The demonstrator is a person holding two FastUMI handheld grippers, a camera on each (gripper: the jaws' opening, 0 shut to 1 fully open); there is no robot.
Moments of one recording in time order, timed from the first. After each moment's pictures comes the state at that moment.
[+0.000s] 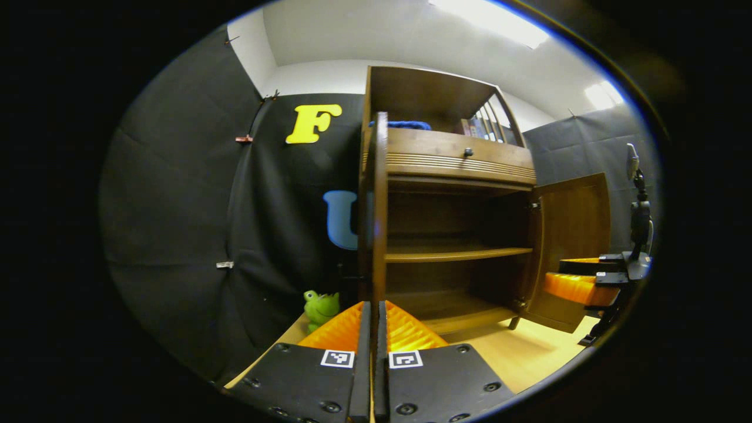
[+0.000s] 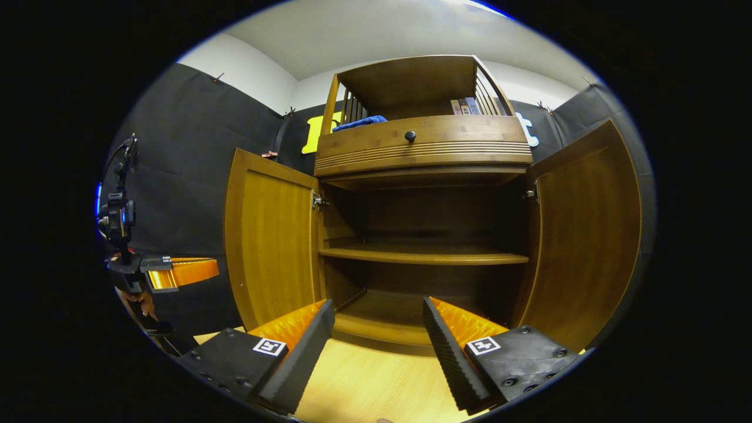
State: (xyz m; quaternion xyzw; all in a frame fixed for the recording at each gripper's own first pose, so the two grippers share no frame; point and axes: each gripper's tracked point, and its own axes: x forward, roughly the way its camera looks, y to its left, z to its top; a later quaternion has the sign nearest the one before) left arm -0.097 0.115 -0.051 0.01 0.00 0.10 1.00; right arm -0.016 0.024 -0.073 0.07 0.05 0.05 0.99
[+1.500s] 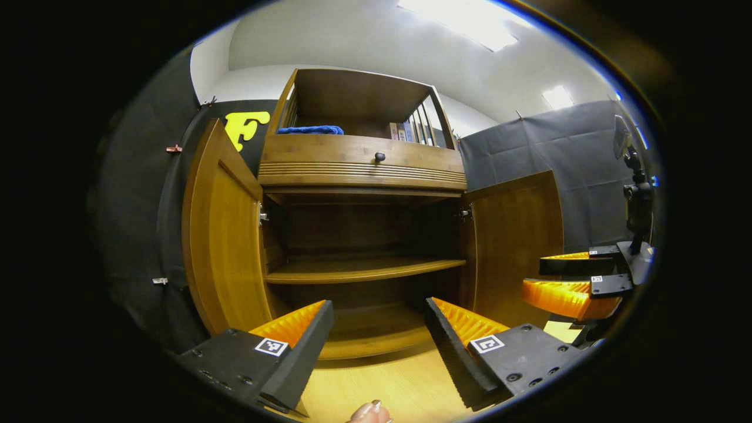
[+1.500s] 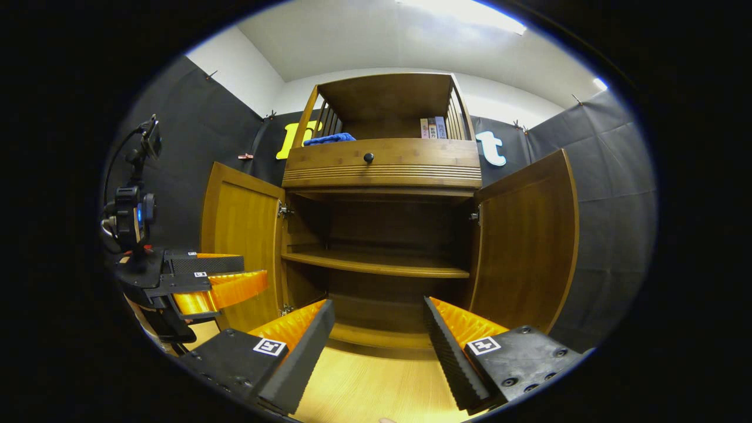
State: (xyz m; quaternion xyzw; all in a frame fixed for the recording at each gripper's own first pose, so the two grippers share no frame) left arm -0.010 -0.003 -0.039 0.02 -0.02 -0.02 1.00; right arm -0.055 -0.050 -0.042 0.03 0.02 -0.02 1.00
